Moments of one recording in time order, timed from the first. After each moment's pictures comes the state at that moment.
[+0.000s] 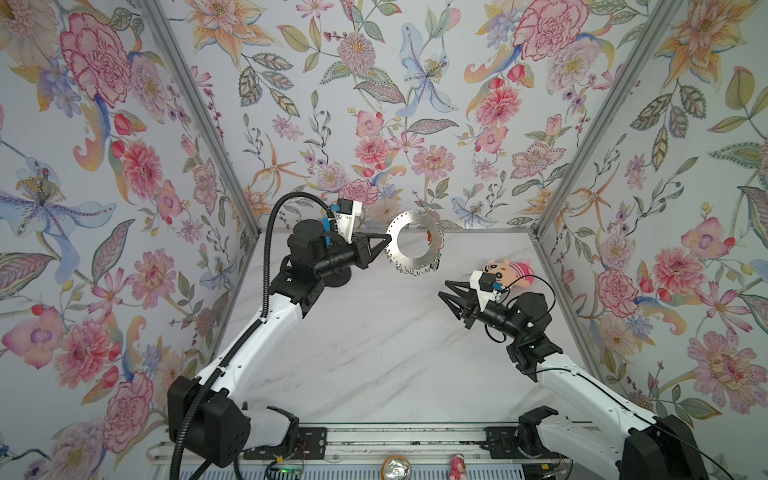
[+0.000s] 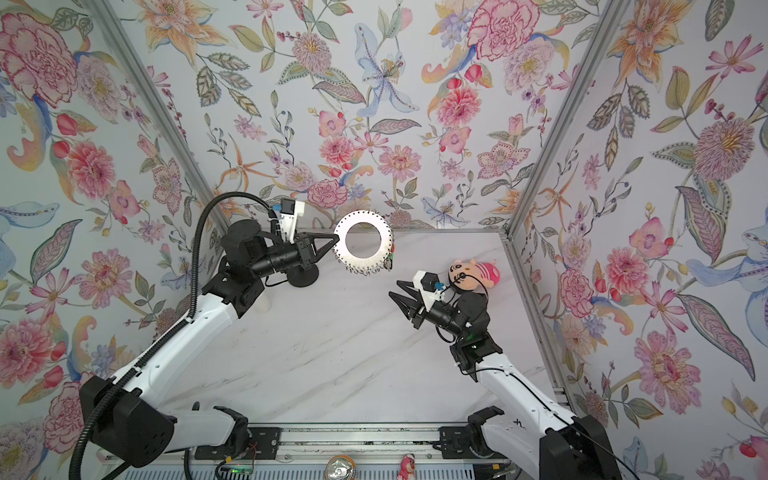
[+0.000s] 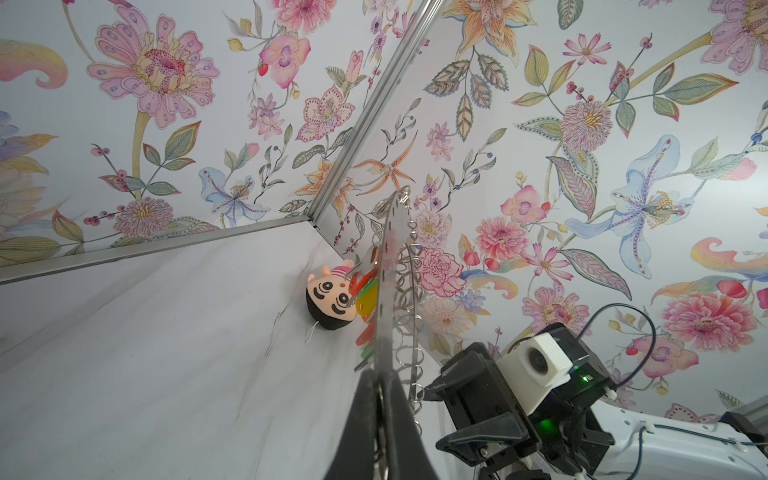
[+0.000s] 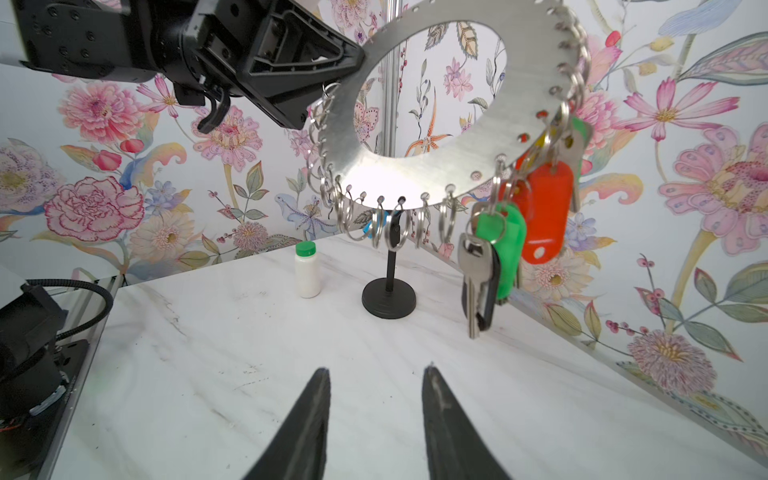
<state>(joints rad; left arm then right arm) -0.39 1.33 1.23 0.06 0.68 -0.55 0.39 1.06 0.53 0.60 -0.65 -0.01</state>
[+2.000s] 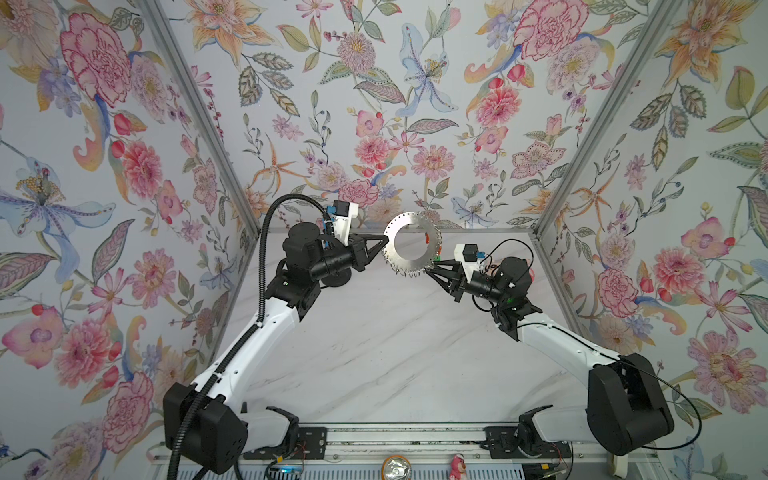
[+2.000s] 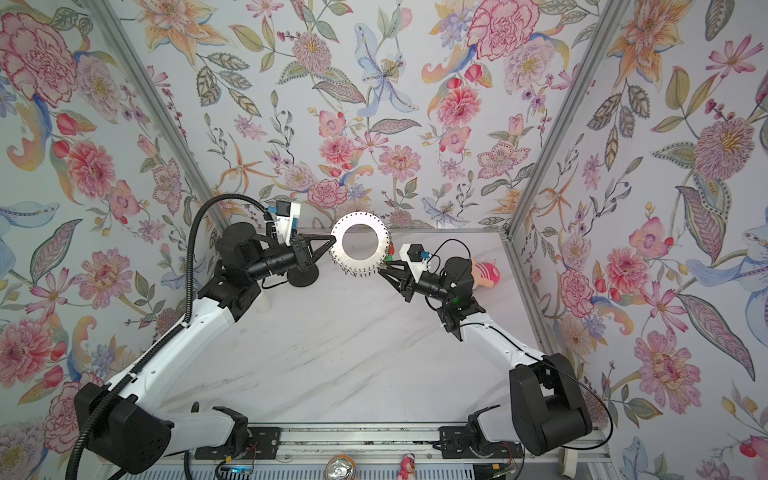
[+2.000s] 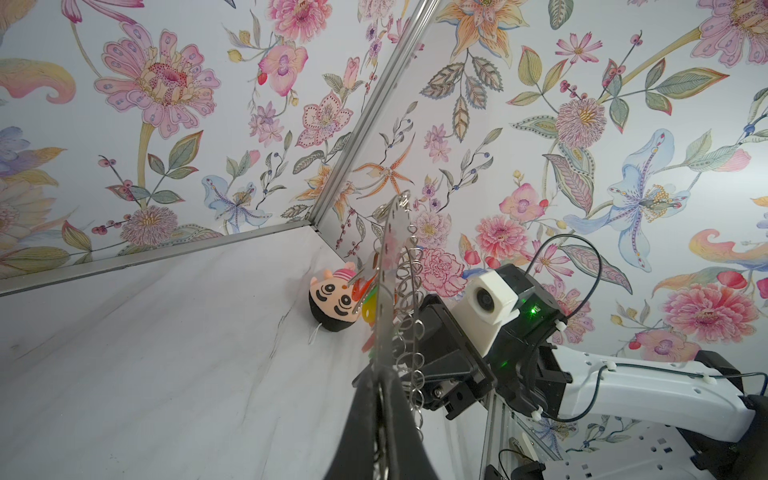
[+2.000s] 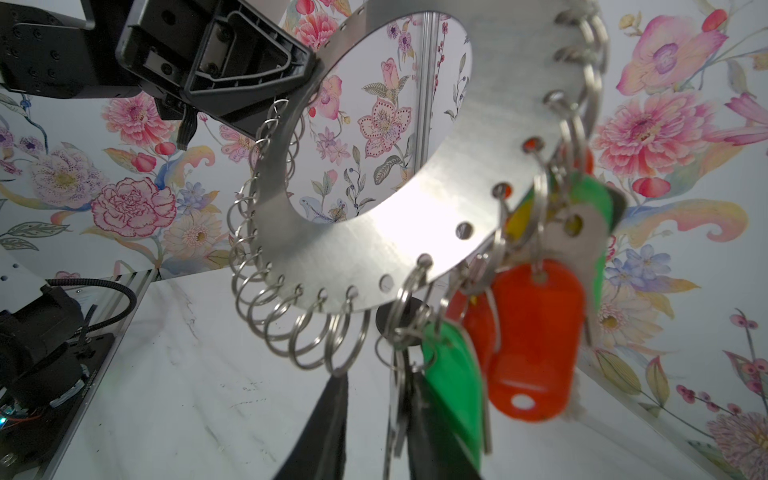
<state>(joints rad) -0.38 1.30 1.20 0.08 0.68 -0.53 0.36 1.38 0.80 0.64 -0.84 0.00</state>
